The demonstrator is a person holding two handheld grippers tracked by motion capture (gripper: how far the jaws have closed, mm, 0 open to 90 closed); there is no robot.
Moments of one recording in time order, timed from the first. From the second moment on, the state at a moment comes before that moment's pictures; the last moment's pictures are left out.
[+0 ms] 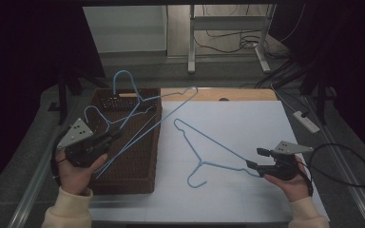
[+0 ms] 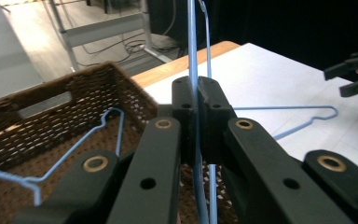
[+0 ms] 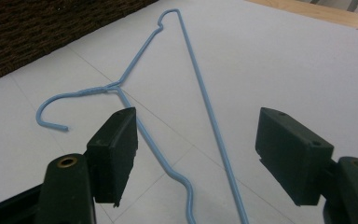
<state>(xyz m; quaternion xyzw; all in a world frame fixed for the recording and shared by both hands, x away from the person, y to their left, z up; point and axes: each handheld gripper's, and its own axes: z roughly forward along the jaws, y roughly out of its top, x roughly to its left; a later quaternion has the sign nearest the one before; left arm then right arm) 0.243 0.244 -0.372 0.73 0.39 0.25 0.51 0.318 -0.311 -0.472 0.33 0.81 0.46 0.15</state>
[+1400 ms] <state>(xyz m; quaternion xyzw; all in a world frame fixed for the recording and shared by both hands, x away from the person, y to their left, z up) 0.275 0.301 -0.411 0.72 0.49 0.26 0.43 0.319 -0.308 -0.477 0.33 0.82 0.44 0.15</state>
